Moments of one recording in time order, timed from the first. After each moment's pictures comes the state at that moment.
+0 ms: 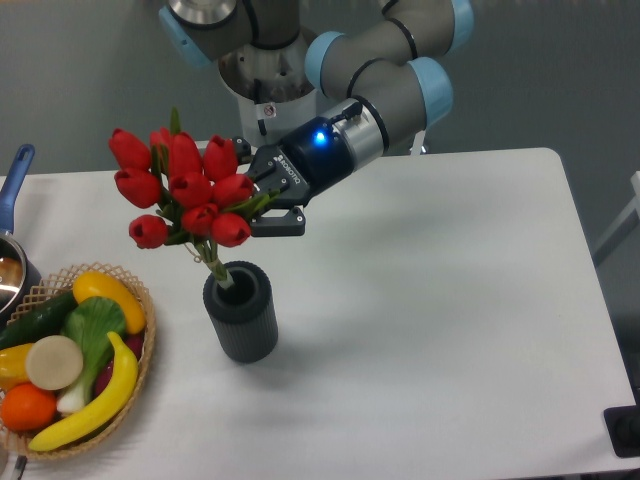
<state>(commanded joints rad) 2.62 -1.75 -1.93 -0.76 0.01 1.18</state>
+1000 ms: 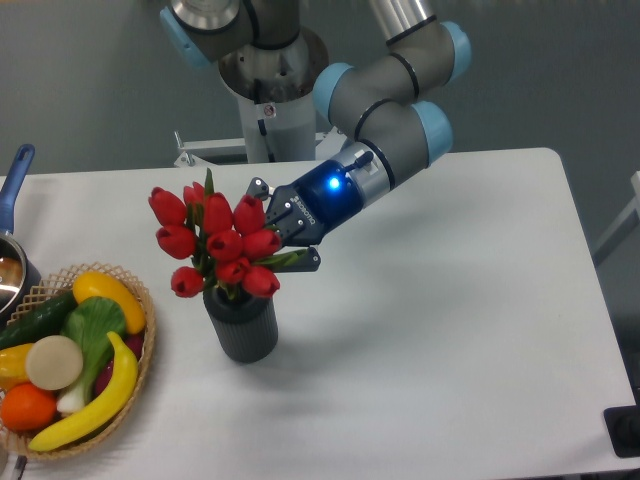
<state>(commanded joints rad) 2.65 -1.84 -1.99 -0.76 0.06 1.24</state>
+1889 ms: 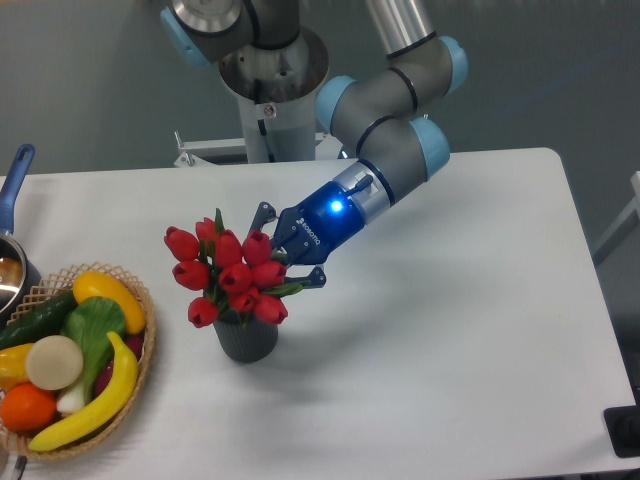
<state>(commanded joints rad) 2.65 -1.87 -2.02 -0.76 0.14 1.26</state>
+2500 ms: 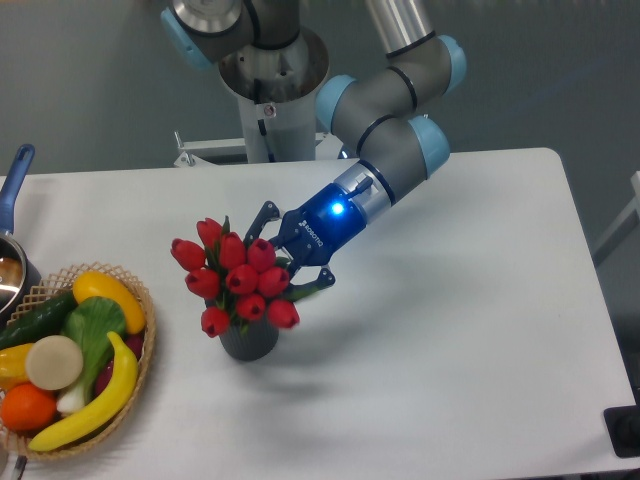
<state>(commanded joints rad) 2.66 -1.86 -2.02 -0.76 0.17 1.26</state>
